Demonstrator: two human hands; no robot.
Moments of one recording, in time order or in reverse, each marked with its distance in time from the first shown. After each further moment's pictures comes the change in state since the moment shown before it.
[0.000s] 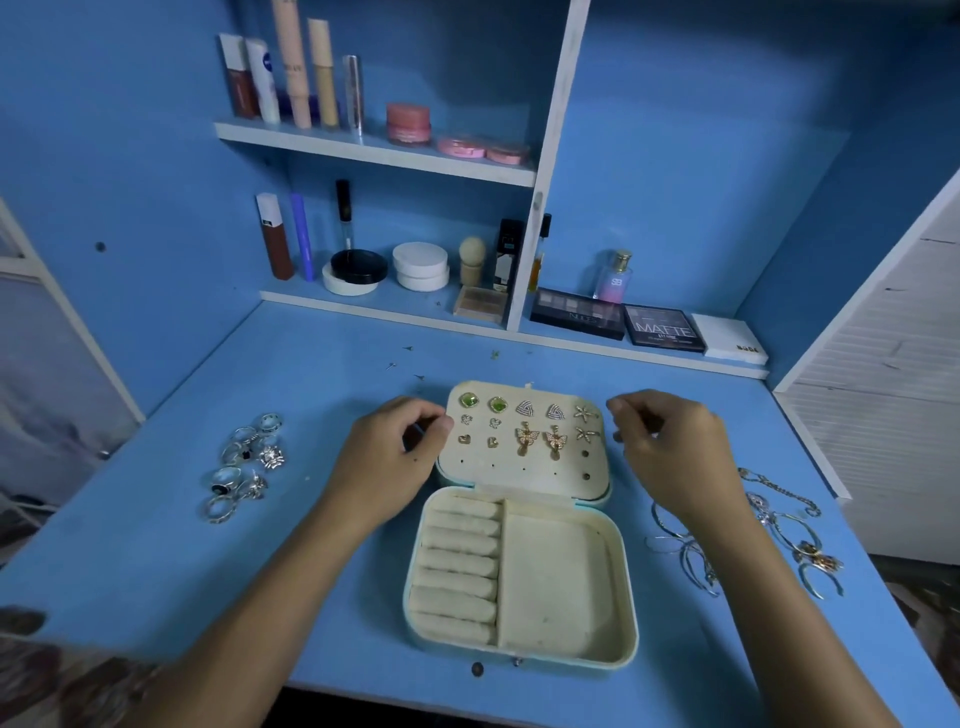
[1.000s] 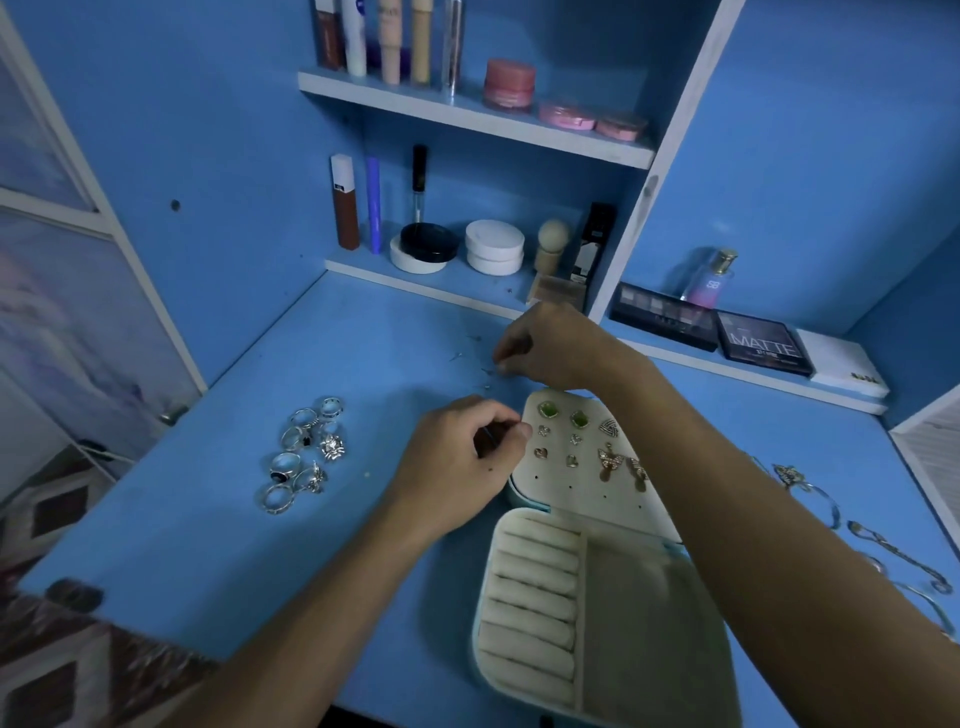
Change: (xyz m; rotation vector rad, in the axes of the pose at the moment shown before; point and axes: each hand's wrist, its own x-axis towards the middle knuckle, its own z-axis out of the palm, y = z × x) left_hand 0.005 0.000 0.000 -0.071 0.030 0.023; right_hand 0.117 -0.097 0.133 -0.324 -0.672 -0.450
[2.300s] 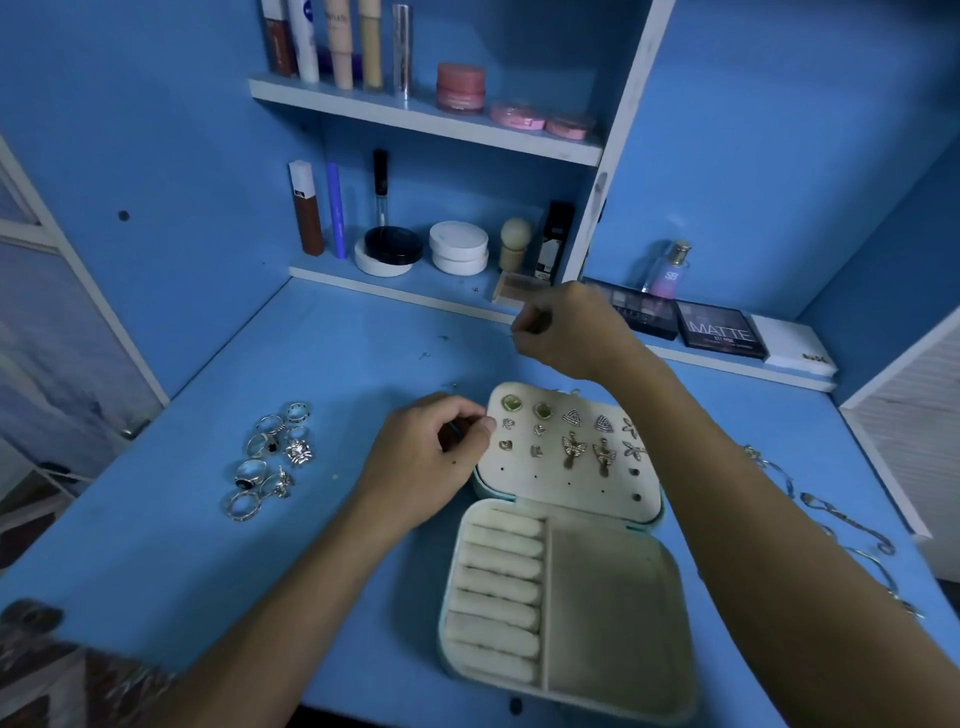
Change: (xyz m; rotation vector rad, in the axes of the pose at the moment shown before) left_hand -0.001 0.002 -0.001 0.025 -0.007 -0.023; right_hand -0.035 0.019 -0.021 0.080 0.303 0.089
